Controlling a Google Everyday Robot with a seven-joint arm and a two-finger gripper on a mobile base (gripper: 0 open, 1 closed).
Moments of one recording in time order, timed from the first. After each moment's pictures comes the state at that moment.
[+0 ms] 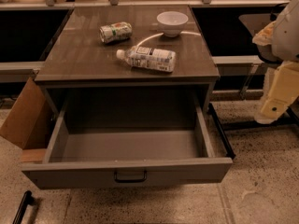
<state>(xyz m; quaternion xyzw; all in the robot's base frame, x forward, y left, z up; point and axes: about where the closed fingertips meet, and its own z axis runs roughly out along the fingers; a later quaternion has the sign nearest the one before) 0.438 -0.217 0.976 -0.60 0.78 -0.03 0.16</state>
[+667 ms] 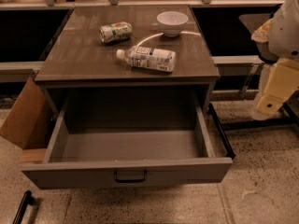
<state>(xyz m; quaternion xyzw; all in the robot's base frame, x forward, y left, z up) 0.445 -0.212 0.979 -0.60 0.78 -0.04 0.16</state>
